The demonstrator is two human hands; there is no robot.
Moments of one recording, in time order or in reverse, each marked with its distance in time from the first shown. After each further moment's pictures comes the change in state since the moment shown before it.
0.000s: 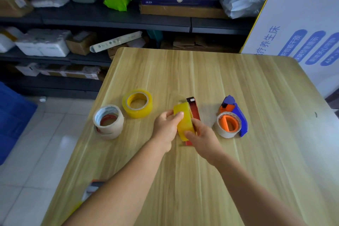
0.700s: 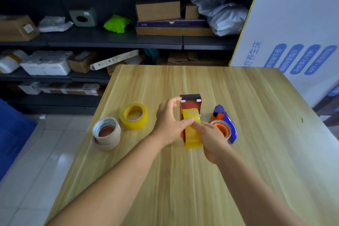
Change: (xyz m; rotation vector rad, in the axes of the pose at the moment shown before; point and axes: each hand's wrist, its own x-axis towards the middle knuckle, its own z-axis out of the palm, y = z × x) left_hand -0.037 0.048 0.019 0.646 -0.115 0.532; right_hand -0.021 -0.047 -0.040 0.432 0.109 0.307
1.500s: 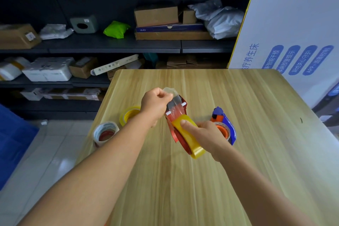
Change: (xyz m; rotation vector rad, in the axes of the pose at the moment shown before) left_hand 0.050 0.017 -0.032 -0.129 0.184 -0.180; right_hand -0.030 -0.031 -0.004 -0.521 -0.048 -0.117
